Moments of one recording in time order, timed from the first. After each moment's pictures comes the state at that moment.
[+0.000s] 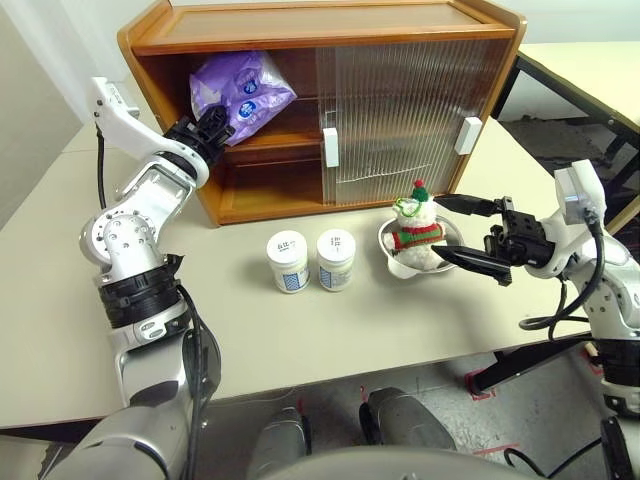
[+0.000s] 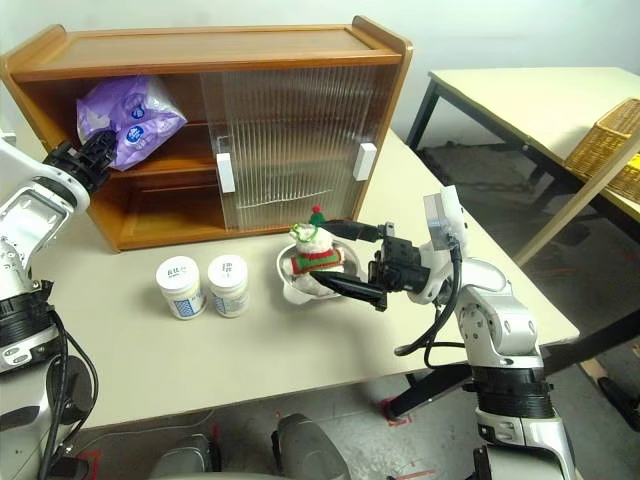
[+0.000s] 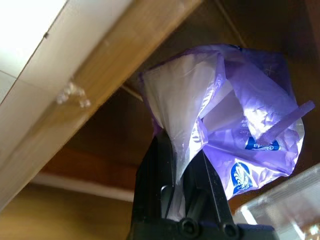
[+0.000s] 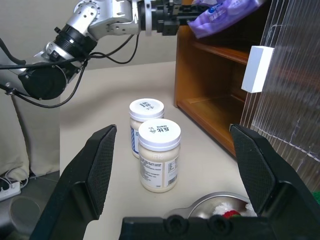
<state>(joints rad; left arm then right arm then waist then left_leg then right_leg) -0.68 0.33 0.51 -0.03 -0.91 0.81 0.15 -0.29 -0.60 -0.13 -0.06 0.66 0.28 1.31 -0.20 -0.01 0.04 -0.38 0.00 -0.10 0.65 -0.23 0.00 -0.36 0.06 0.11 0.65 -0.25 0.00</state>
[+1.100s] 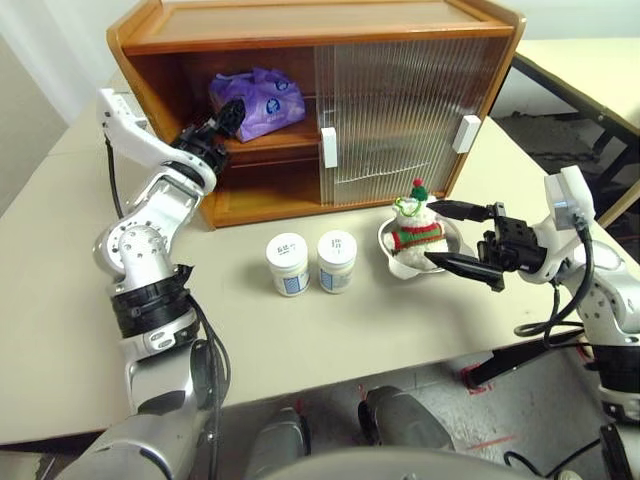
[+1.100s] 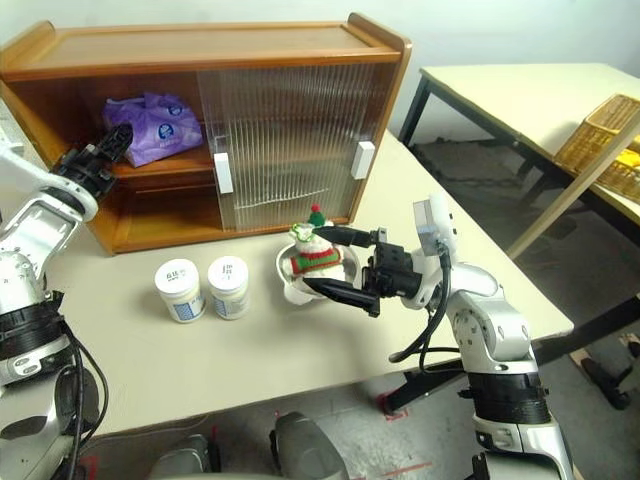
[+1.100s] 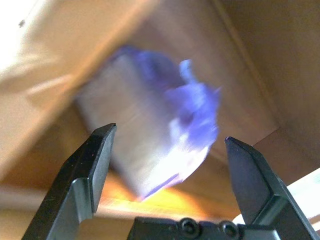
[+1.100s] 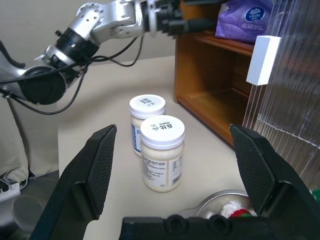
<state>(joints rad) -0.60 0.31 0.51 -0.11 -0.91 0.80 0.09 -0.27 -0.59 -0.10 -0.08 0.66 0.28 1.29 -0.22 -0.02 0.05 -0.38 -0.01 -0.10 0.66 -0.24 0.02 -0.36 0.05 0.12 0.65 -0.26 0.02</state>
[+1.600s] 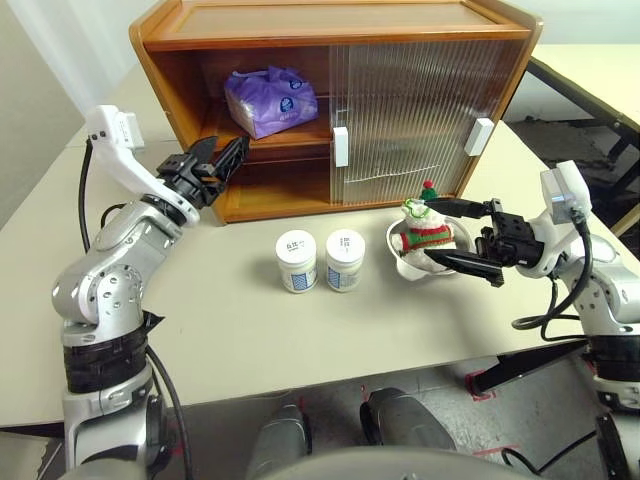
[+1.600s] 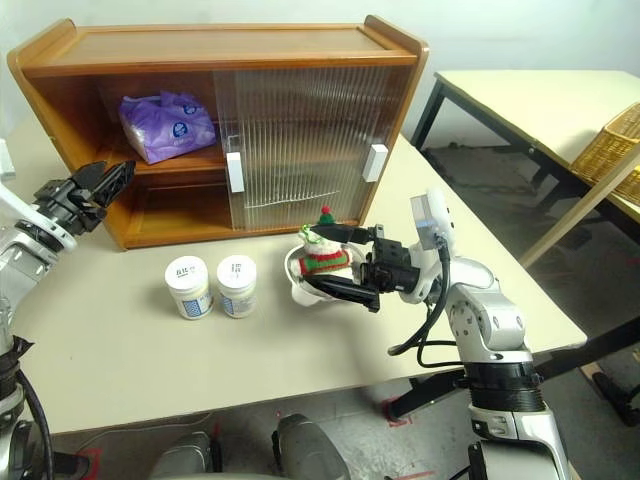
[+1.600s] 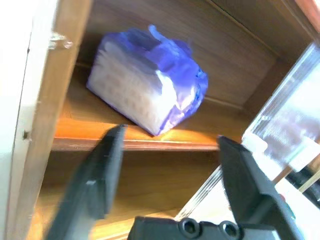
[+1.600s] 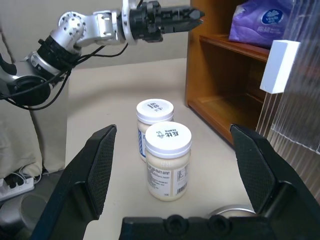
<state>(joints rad) -0.35 0.51 0.32 -0.30 -0.76 0.65 -0.28 -0.32 -0.59 -0.09 -0.03 0.66 0.28 1.33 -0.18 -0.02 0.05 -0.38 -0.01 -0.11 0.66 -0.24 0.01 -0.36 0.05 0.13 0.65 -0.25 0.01</state>
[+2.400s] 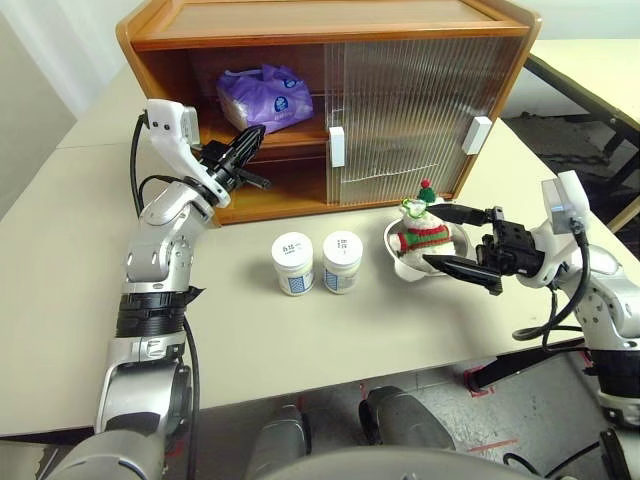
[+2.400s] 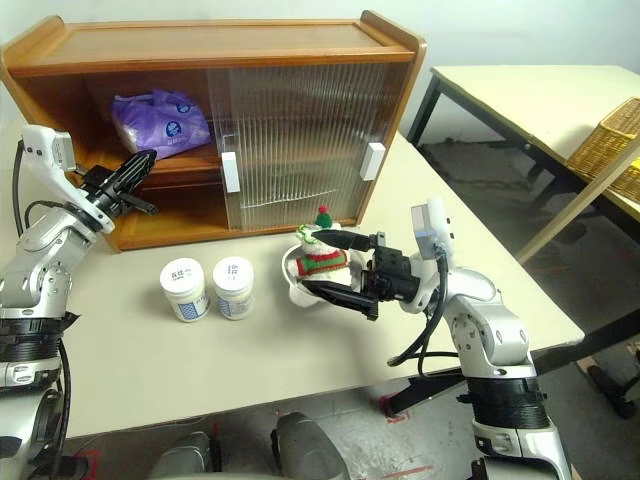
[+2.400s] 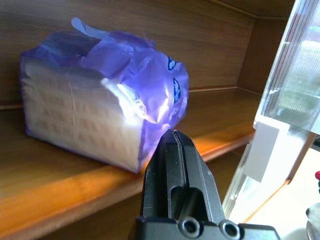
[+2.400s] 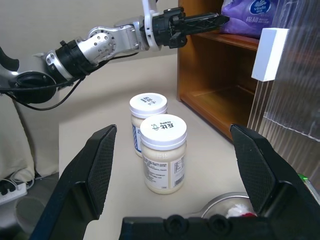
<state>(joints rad) -0.55 0.44 0.17 0.13 -0.41 0.25 -0.51 -0.24 -0.59 -0.11 -0.11 0.67 0.28 1.27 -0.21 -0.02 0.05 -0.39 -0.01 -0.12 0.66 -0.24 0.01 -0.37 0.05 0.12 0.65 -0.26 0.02</state>
